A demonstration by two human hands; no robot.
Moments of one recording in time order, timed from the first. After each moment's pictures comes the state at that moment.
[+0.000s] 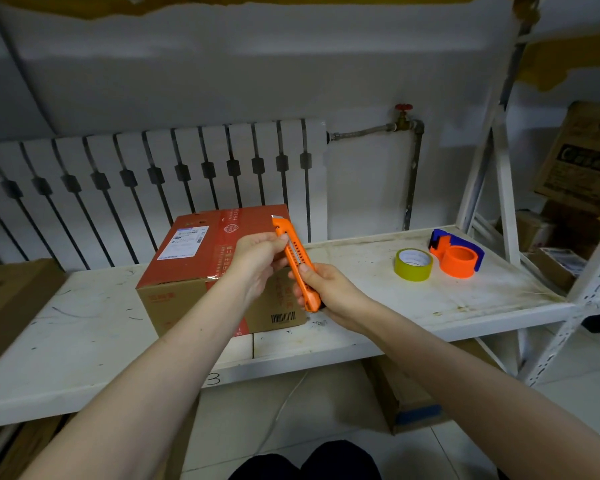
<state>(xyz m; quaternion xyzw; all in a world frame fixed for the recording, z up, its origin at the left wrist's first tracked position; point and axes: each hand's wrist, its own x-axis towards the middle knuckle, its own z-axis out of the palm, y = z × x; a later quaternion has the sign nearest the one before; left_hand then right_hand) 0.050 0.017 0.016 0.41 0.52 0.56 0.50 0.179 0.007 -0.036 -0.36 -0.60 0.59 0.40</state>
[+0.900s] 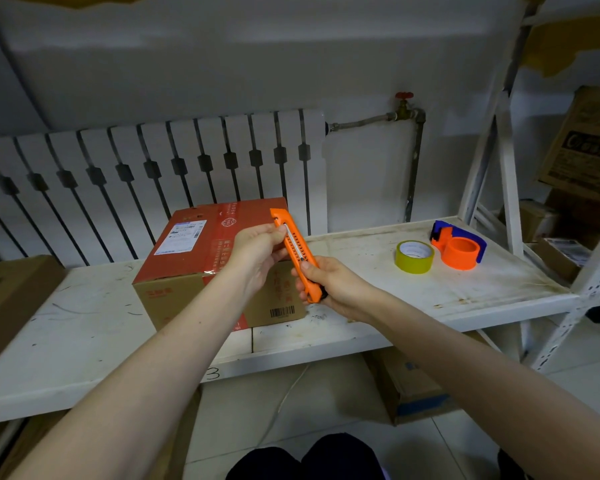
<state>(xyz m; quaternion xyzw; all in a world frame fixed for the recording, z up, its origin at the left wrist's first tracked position) 0.054 0.026 0.013 0.39 0.50 0.58 0.51 0.191 0.018 -0.039 -0.34 -0.58 0.64 0.37</state>
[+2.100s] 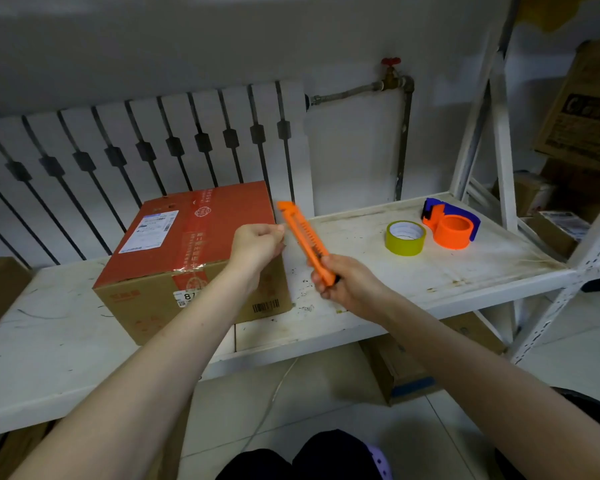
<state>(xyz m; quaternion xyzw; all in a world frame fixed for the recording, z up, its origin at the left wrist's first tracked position) 0.077 0.053 -0.015 0.48 0.61 0.47 0.41 0.234 0.049 -0.084 -0.34 -0.44 0.71 0.44</state>
